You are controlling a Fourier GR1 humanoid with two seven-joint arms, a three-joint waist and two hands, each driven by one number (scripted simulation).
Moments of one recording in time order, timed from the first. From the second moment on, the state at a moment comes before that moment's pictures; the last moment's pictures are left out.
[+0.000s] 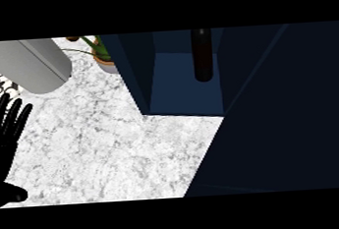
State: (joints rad) left arm 0.03 0.59 -0.04 -1.47 0.86 -0.33 -0.39; right arm -0.27 -0.49 0.76 -2.36 -0.11 -0.30 0.38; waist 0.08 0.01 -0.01
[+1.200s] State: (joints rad) left arm 0.03 0.60 0.09 -1.36 0.85 -0.43 -0.37; right arm -0.98 0.00 0.46 -1.46 -0.36 -0.33 0.39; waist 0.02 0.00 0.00
